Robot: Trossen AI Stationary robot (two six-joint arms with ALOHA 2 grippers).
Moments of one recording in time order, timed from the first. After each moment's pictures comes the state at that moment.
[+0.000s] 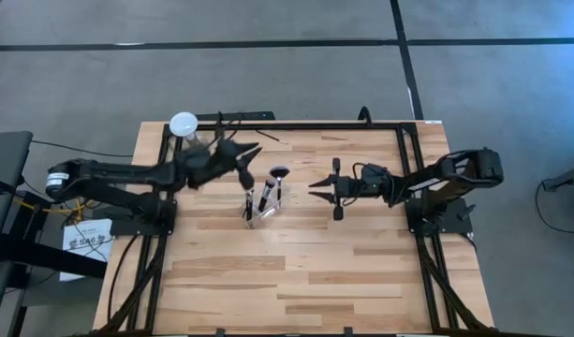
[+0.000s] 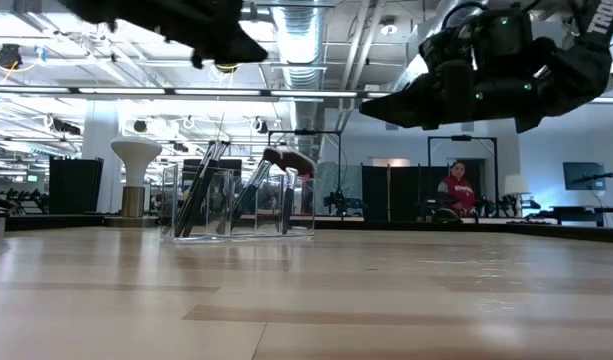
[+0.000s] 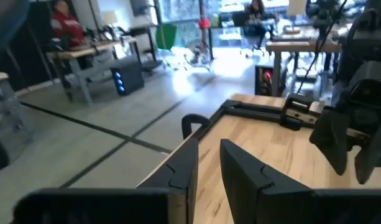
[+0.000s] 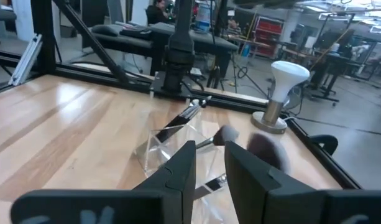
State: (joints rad) left arm 0.11 1.11 0.66 0.38 -0.45 0.12; right arm -0.14 1.49 0.36 1.06 -0.15 -0.27
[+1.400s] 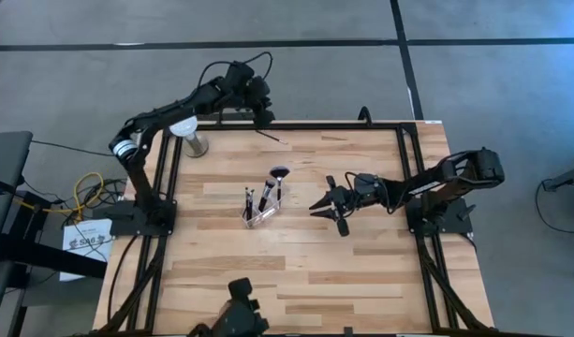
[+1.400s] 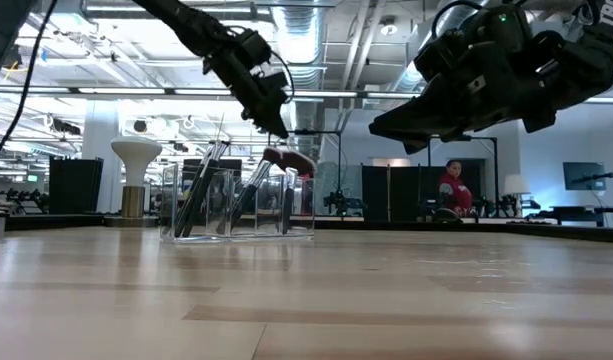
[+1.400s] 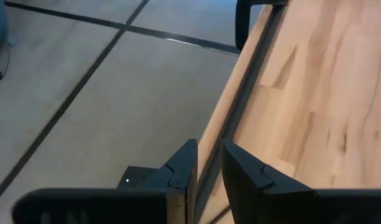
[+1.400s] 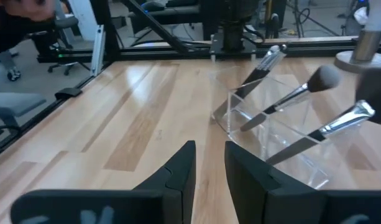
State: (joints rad) left arm 0.71 1.78 1.50 -0.39 0.08 0.40; right arm -0.05 1.49 0.38 0.86 -0.26 -0.02
